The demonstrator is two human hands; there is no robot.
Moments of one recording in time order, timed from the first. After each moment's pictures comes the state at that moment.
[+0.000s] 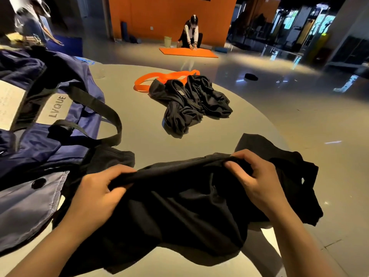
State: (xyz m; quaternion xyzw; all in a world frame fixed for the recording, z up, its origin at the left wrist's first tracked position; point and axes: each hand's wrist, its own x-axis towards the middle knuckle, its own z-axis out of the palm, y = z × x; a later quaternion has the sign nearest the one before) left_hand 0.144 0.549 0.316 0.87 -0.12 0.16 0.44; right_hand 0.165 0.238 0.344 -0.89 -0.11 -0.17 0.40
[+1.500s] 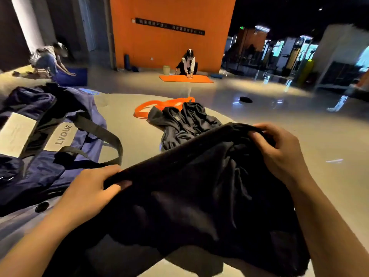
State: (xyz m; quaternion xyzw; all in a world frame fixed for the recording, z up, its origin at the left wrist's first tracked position) left_hand 0.161 0.558 0.369 0.92 -0.10 0.11 0.35; right_hand 0.197 0.206 0.430 -0.85 -0.13 -0.31 0.40
